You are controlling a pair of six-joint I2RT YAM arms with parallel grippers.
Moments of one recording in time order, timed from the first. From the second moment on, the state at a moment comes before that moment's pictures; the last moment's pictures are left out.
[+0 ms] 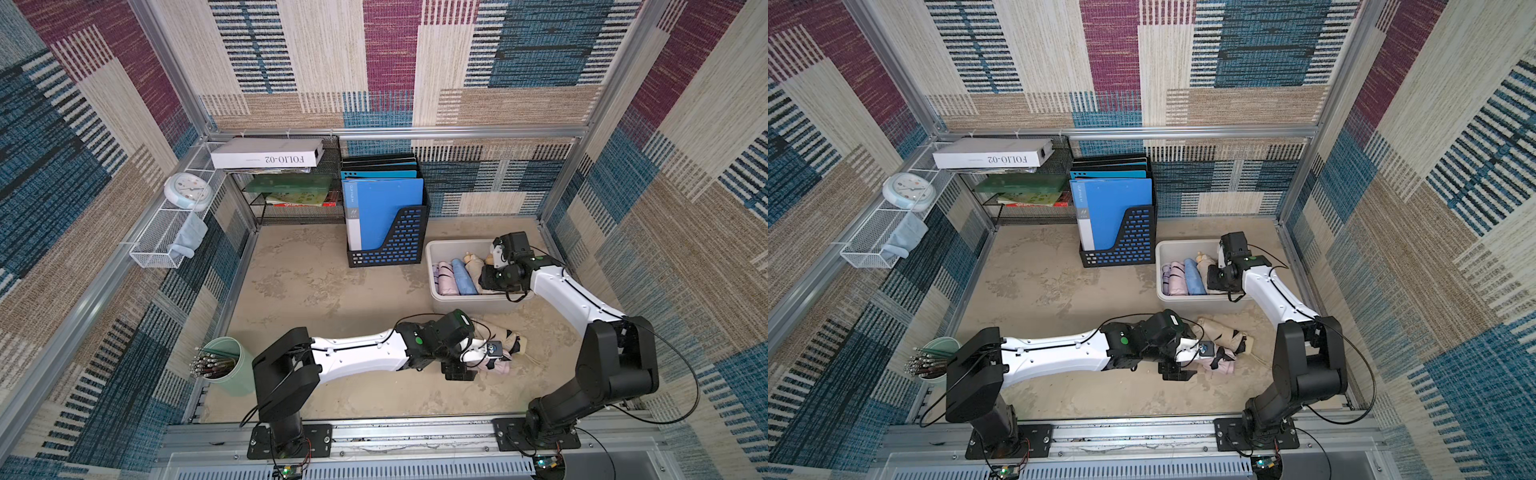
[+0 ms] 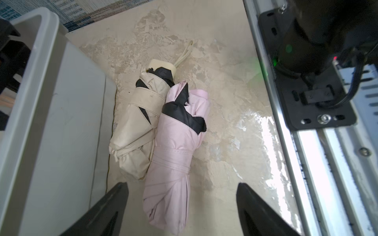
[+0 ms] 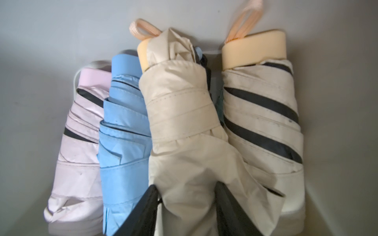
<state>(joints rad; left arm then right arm) -1.18 1.79 1.27 -0.28 0.10 0.55 0.16 1.57 1.17 -0.64 -0.08 0.21</state>
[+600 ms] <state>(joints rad) -1.18 2.06 1.52 -0.51 -0.01 0.72 0.14 1.11 1.11 -0.59 -0.02 0.33</state>
